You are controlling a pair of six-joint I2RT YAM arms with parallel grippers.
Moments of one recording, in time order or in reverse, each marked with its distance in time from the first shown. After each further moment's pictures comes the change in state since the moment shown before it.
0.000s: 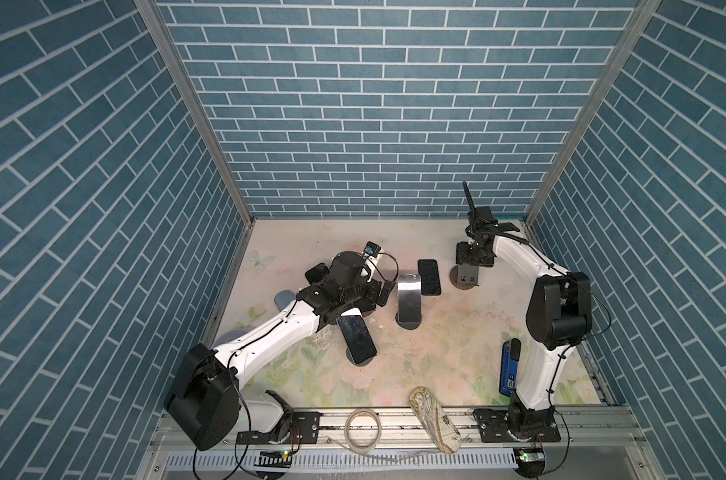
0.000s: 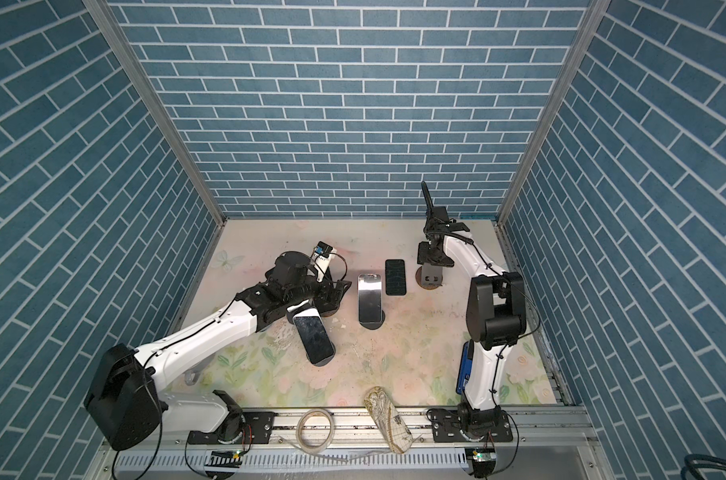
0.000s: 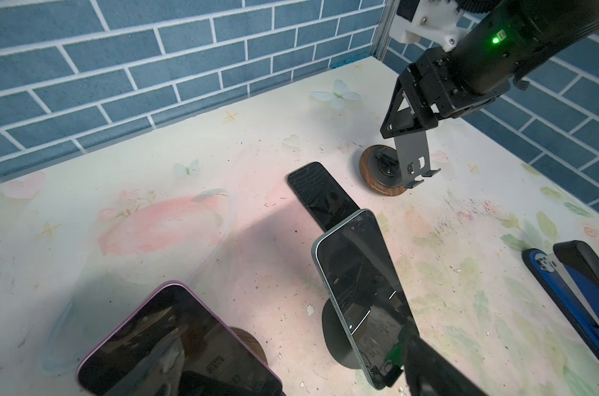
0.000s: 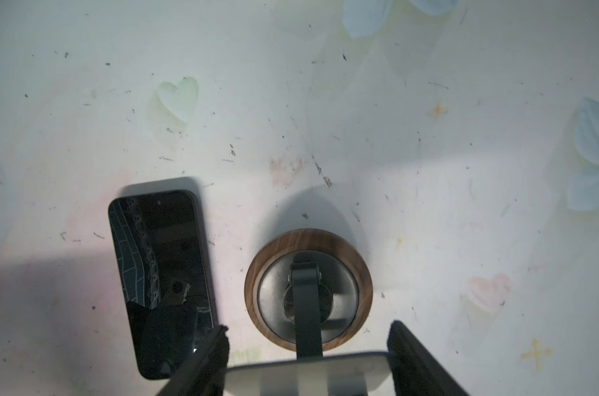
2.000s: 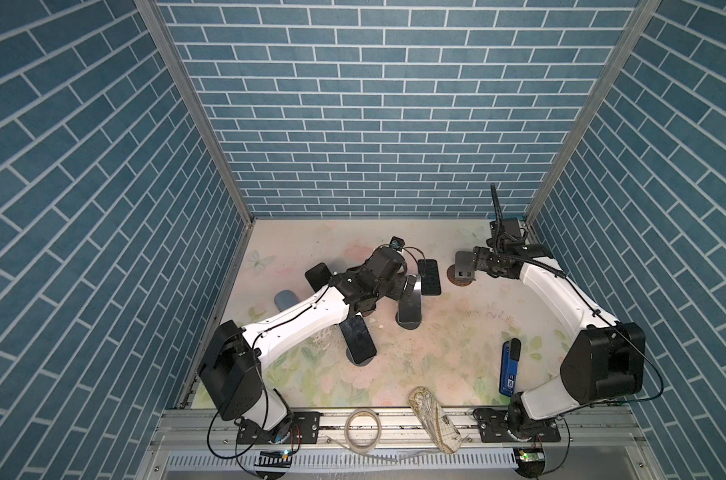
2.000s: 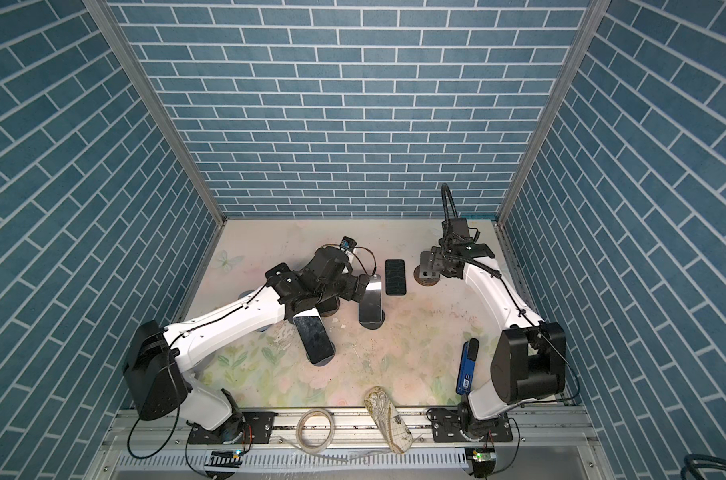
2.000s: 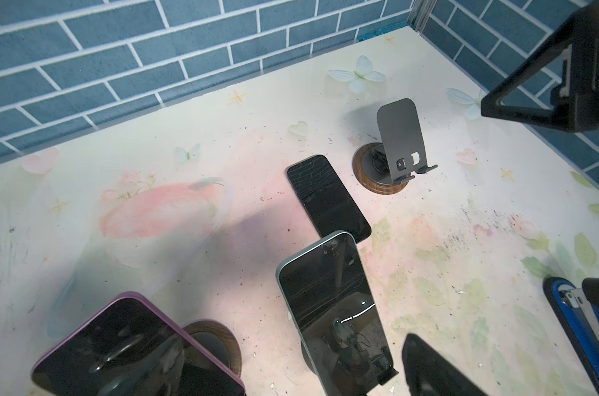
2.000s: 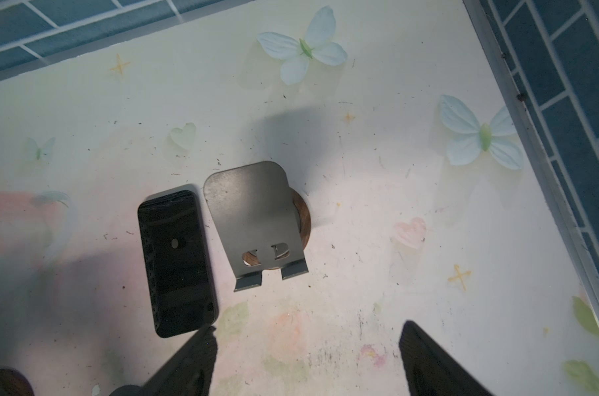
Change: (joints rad) left arm -0.186 0.203 0.312 -0.269 -0.268 -0.197; right arm -0.007 -0.448 -0.378 0.119 0.097 0.120
